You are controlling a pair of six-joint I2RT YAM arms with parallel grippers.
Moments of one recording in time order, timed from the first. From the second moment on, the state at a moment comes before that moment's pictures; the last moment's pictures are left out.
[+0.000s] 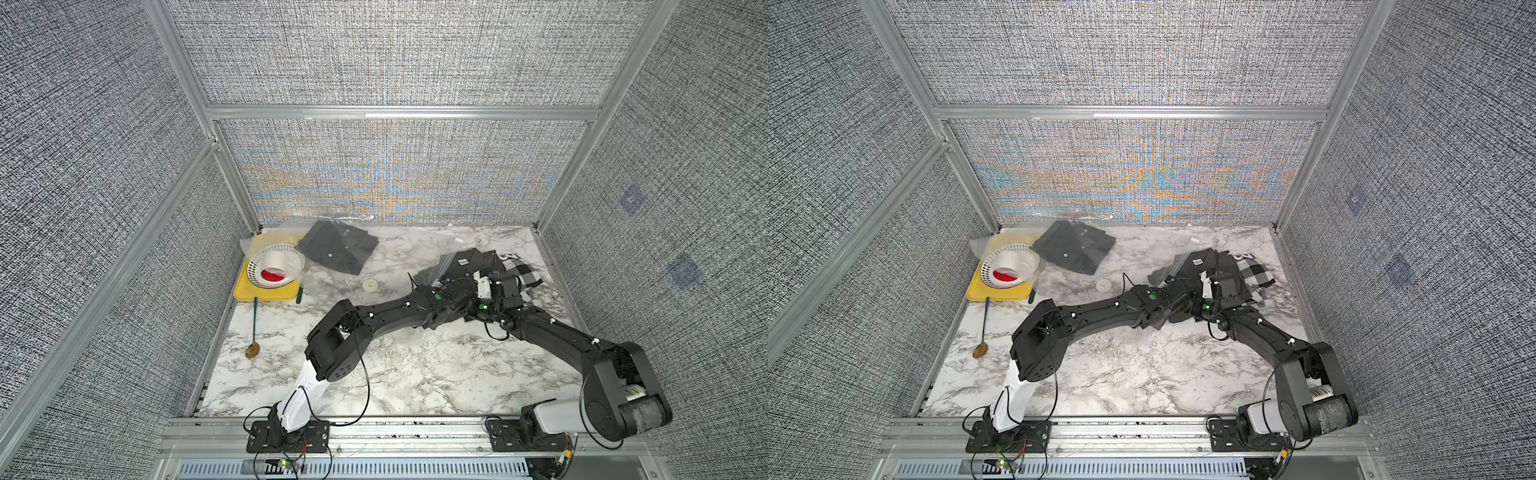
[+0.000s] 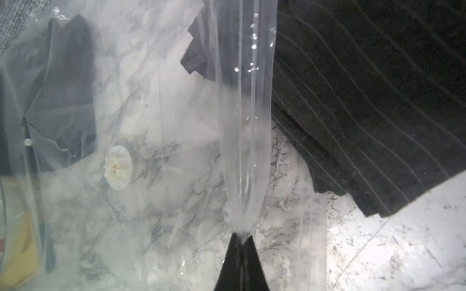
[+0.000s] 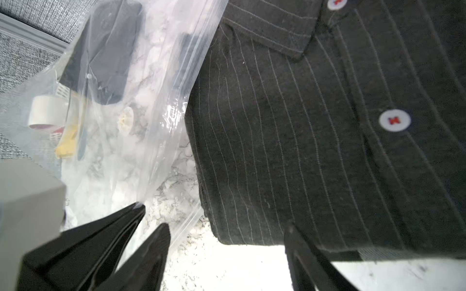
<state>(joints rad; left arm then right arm) -1.03 2.14 1.70 -0.82 -0.49 -0.37 0.26 1.40 0.69 -0.09 -0.29 0.51</state>
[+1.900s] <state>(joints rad) -0.89 1.90 1.29 -0.33 -0.01 -0.57 0.41 1.69 1.03 -0.20 -0.23 0.45</state>
